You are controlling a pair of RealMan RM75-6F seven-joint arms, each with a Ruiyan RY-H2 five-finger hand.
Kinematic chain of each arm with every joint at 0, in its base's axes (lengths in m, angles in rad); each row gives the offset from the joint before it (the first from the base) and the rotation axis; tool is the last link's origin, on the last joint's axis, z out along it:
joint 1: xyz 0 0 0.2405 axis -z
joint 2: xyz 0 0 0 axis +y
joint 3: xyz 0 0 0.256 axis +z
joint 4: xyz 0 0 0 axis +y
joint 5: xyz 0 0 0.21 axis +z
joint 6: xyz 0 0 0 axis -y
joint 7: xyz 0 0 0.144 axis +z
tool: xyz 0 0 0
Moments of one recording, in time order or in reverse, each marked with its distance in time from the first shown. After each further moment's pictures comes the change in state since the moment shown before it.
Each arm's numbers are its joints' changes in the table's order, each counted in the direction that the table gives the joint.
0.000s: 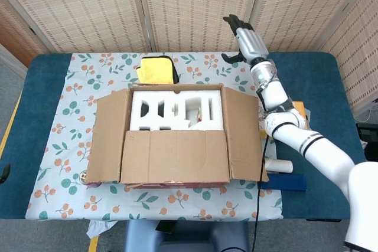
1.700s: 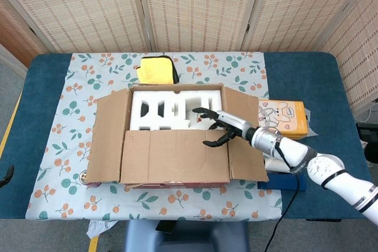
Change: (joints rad) left arm -0.006 -0.009 0.007 -0.020 0.030 -0.031 0.046; right arm 0.574 0.102 0.476 -0.650 -0.089 0.753 0.199
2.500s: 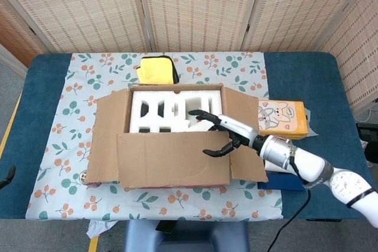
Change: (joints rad) left arm 0.002 -0.003 0.005 -0.004 0.006 0.000 0.027; right arm 0.176 0.076 0.153 -0.250 0.153 -0.003 -0.178
